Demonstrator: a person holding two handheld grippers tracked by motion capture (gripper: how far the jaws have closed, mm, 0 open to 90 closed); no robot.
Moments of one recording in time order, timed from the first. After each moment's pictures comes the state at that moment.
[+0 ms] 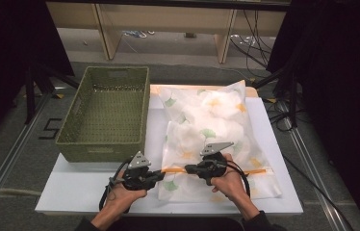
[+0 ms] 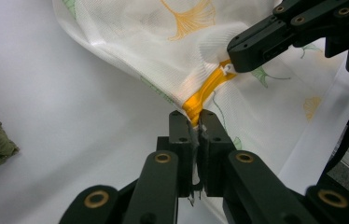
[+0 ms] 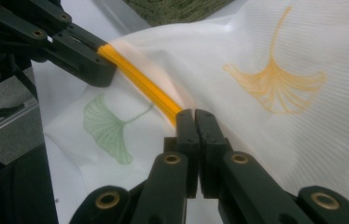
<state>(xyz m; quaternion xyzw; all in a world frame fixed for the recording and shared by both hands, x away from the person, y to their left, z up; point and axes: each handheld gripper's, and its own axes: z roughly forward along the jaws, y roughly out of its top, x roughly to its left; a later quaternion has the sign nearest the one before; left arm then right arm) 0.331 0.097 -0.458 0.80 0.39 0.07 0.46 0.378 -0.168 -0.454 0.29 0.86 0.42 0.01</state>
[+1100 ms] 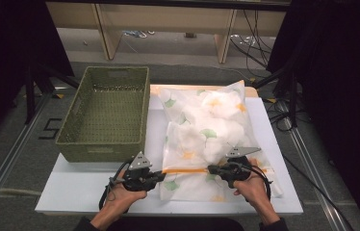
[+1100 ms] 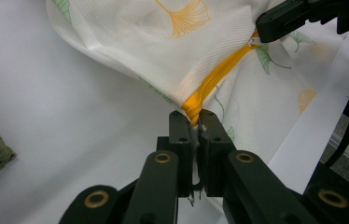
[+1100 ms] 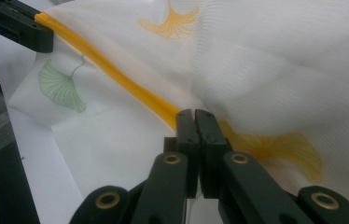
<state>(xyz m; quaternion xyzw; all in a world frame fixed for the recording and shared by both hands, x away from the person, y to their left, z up) 0.327 0.094 -0.455 0.80 0.38 0.07 0.46 0.366 -0.233 -0.456 0.36 0.83 0.42 0.04</state>
